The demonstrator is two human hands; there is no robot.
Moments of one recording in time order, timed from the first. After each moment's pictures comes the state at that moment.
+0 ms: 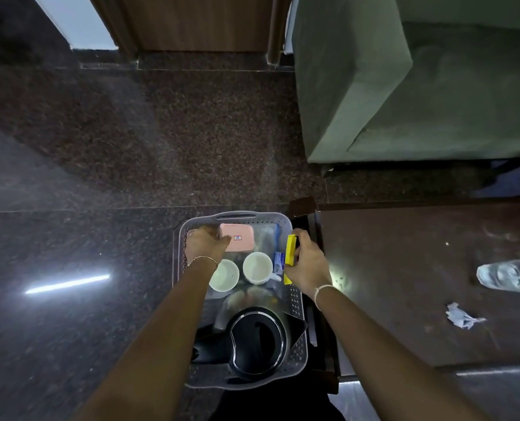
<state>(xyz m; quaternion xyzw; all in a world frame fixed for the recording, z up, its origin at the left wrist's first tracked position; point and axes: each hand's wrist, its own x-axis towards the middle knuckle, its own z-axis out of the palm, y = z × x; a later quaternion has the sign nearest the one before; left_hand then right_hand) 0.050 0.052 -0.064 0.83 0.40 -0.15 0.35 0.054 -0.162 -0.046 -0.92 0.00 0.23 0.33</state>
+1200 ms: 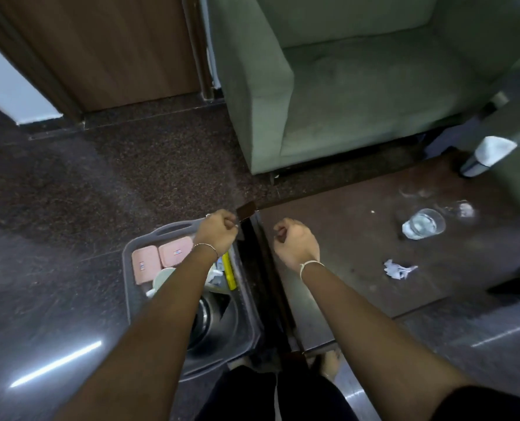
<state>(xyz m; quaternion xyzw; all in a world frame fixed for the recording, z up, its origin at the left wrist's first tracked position) 0.073 -0.098 0.006 0.90 0.13 -0.15 0.38 0.041 -0.283 0.015 -0.93 0.08 0.12 0.34</state>
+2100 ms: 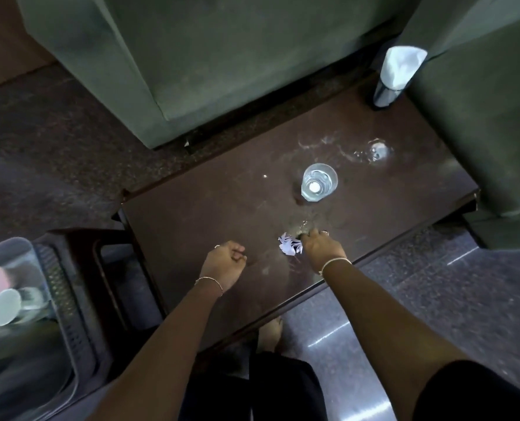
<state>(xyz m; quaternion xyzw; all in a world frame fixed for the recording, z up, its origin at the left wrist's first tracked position) 0.026 -0.457 -0.106 0.88 0.10 -0.30 0.37 0.015 -0.680 -0.133 -0.94 0.01 0.35 0.04</state>
